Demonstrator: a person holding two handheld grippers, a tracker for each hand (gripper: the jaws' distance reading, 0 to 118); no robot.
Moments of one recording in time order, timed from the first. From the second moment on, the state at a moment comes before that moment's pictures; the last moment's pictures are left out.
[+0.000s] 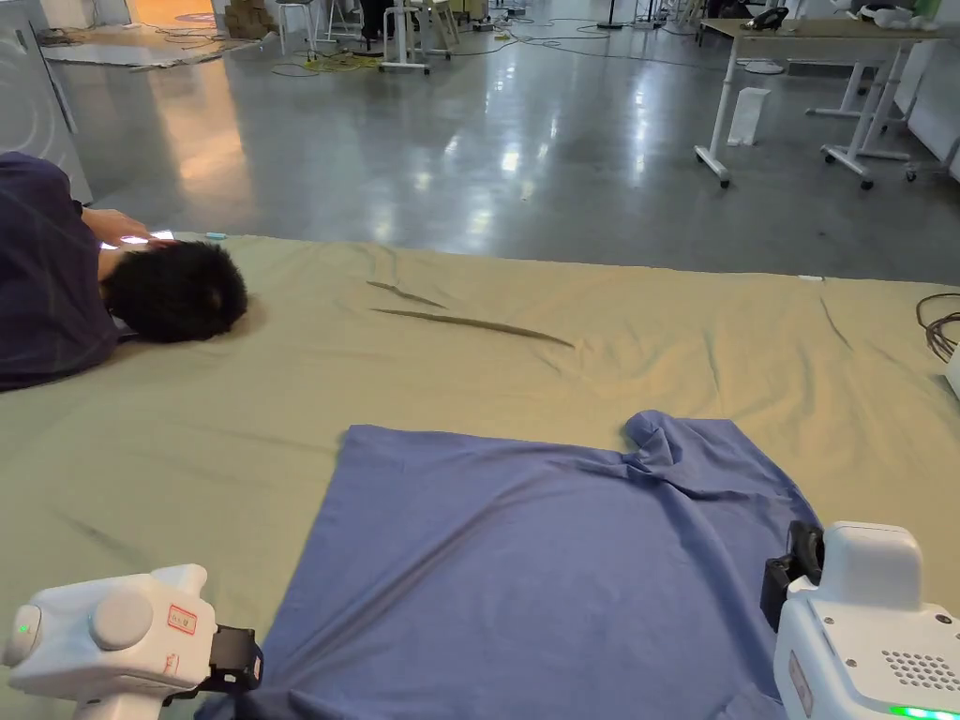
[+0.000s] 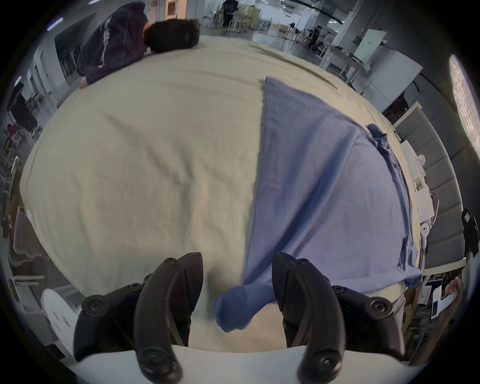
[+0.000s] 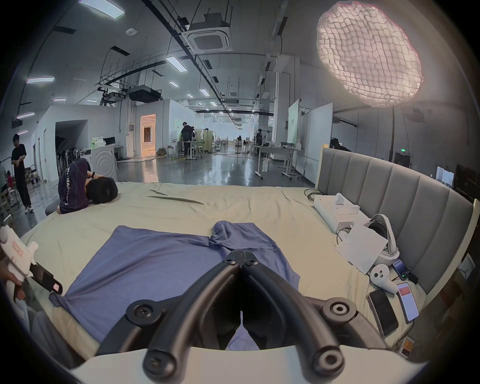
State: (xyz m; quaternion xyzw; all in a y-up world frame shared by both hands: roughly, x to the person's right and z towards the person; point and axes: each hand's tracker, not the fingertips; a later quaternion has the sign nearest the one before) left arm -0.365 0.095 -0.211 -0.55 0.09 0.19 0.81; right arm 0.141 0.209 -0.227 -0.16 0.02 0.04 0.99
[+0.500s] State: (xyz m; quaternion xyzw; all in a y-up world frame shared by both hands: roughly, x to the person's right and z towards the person) left arm -0.318 0.077 -0.186 -0.59 0.11 0.10 0.79; right arm 0.142 0.189 -0.222 -0.19 0.02 0.04 0.98
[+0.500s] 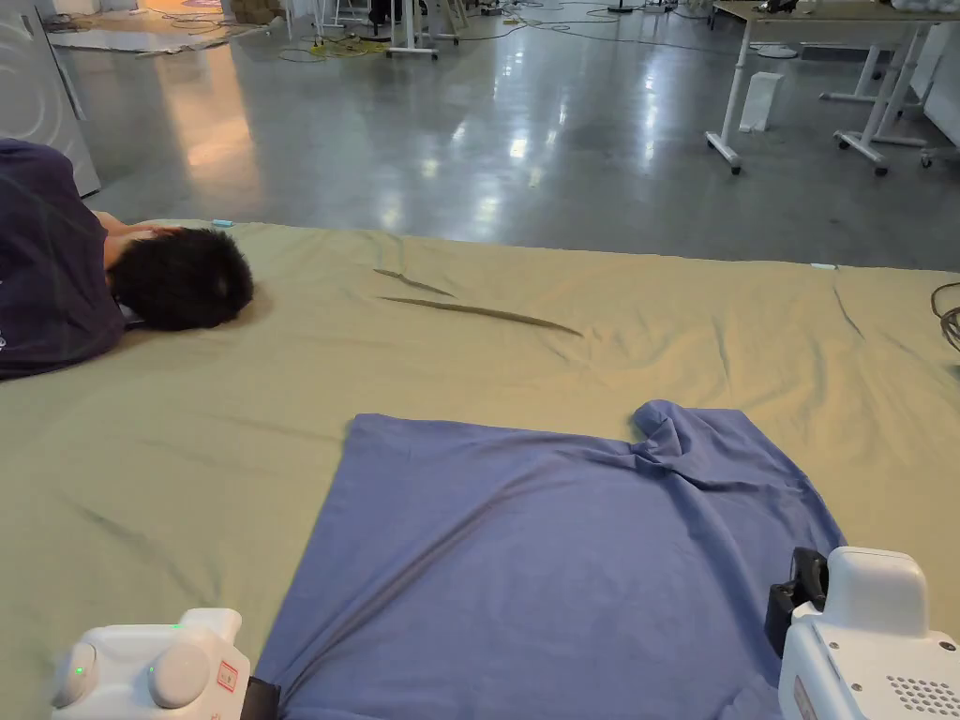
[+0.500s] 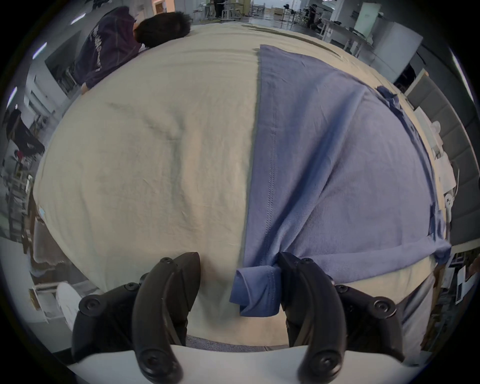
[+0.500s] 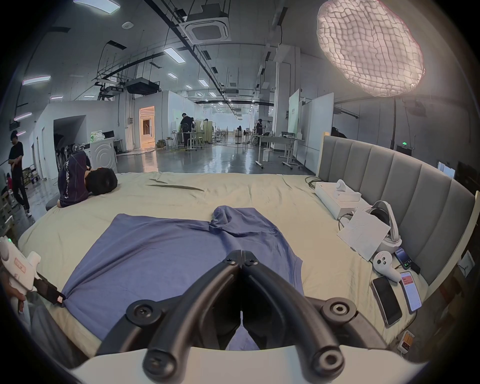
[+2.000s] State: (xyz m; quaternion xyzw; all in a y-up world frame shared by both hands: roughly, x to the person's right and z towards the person) left arm -0.323 0.105 -0.160 -0.52 0.07 0.11 0.84; right arm 0.250 0.073 -0.204 -0.55 0.00 0.02 0.84
